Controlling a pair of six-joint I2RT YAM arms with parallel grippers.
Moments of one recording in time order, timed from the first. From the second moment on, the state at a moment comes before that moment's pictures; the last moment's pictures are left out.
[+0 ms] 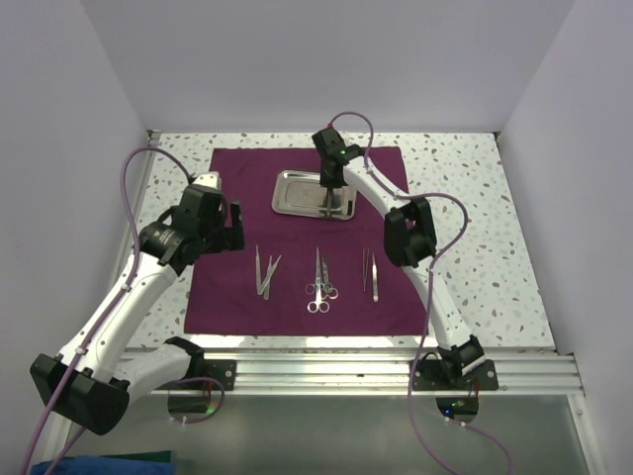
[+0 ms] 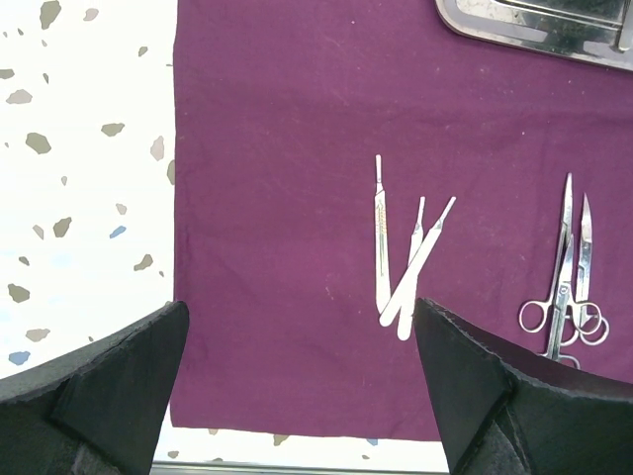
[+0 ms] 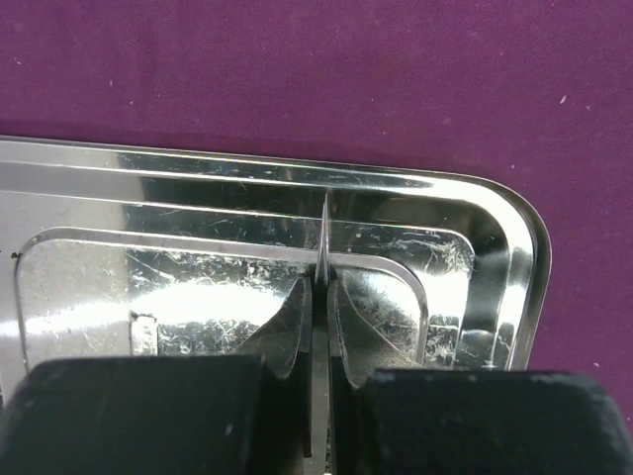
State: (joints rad) left arm -0.39 1.06 1.08 -0.89 -0.30 -0.39; right arm 0.52 2.64 2.46 -0.81 0.29 0.50
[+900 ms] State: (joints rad) left arm -0.39 1.13 1.09 -0.85 -0.32 -0.41; right arm 0.52 1.50 1.30 -0.45 0.26 0.44
